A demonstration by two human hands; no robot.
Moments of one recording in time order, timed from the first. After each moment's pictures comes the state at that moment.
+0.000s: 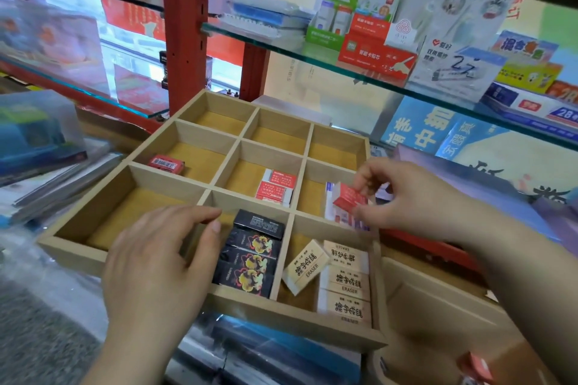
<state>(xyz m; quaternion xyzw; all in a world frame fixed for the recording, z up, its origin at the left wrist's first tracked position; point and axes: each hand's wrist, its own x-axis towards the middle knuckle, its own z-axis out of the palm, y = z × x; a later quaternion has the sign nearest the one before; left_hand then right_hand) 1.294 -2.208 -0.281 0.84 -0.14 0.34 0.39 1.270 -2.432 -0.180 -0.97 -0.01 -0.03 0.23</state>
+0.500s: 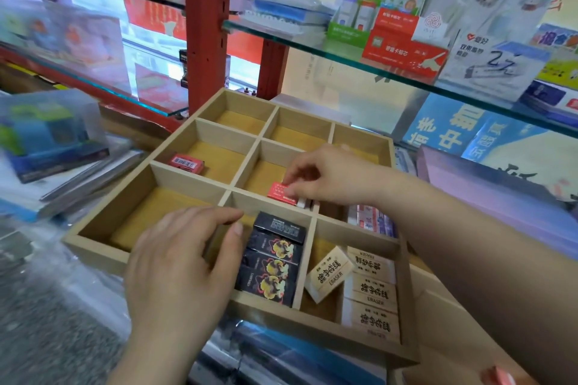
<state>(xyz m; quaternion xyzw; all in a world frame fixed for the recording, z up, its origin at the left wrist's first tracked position) 1.299 -2.207 -0.285 0.84 -0.14 0.35 0.38 1.353 -2.384 -0.200 -0.99 -0.12 0.04 0.10</state>
